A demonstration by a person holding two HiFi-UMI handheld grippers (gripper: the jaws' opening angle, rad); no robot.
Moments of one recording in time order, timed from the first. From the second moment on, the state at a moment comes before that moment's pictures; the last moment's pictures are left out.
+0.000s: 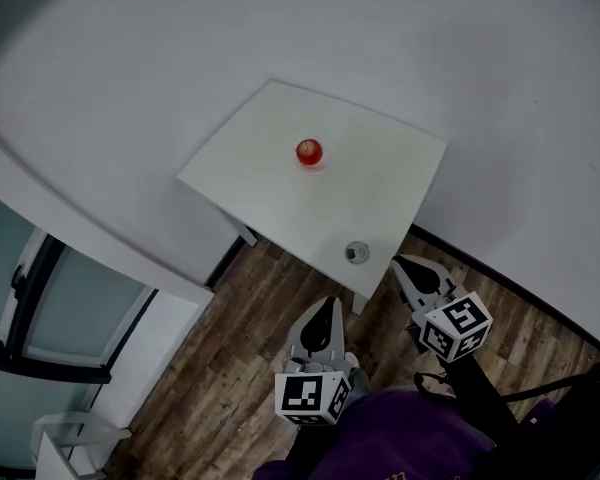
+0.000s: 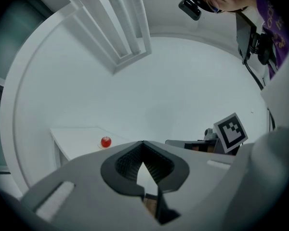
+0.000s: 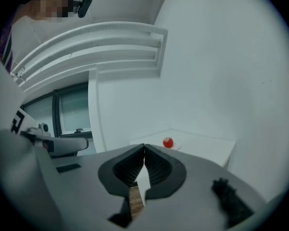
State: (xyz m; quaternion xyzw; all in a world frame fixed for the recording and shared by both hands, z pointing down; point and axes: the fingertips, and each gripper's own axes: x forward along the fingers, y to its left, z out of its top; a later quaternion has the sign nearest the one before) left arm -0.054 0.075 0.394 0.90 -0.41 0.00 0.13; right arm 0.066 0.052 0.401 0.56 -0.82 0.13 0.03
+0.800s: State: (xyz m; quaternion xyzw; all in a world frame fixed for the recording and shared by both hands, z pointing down) left arm -0.039 -0.050 0.435 0.87 -0.46 0.03 0.18; right arm 0.071 -0.094 0.438 0.51 -0.85 0.15 0.07
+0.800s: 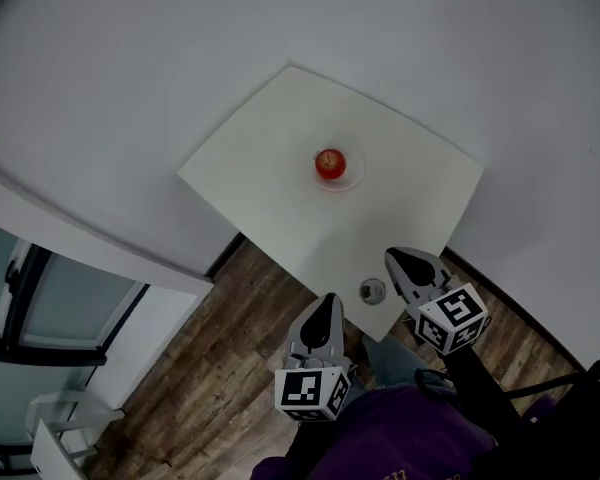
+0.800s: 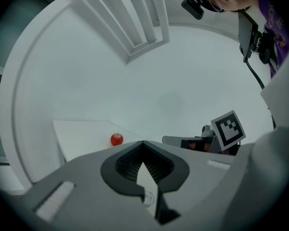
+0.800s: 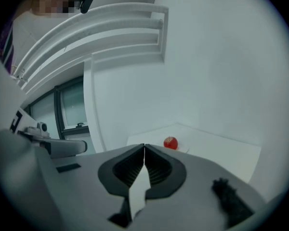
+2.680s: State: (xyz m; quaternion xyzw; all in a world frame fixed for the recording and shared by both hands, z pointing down) left arm -0.007 -0.199 0.454 0.79 -0.58 0.01 0.21; right arm 0.040 -0.369 0.575 0.29 -0.88 0.02 0.36
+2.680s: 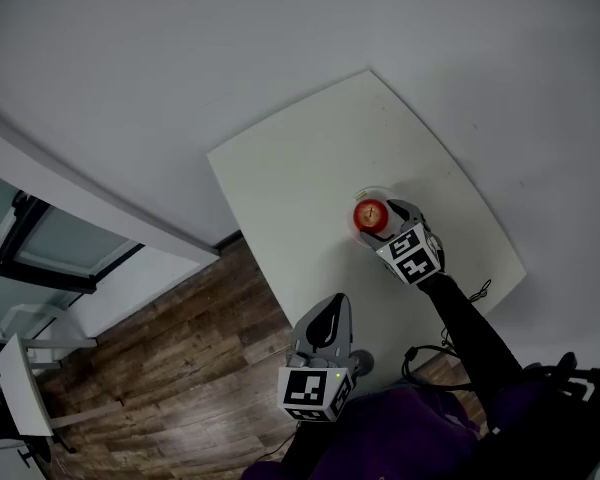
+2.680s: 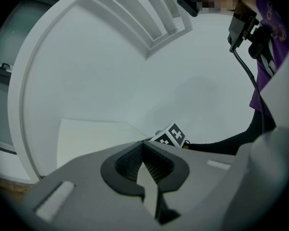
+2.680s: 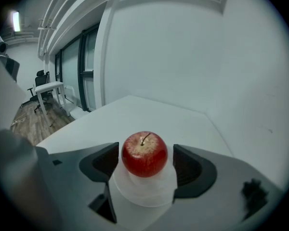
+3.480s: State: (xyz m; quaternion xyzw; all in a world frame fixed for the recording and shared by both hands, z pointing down) left arm -0.010 -0.193 0.466 0.79 -0.58 0.03 0.22; right arm 0.033 -0.372 0.589 0.26 -0.88 0.00 0.39
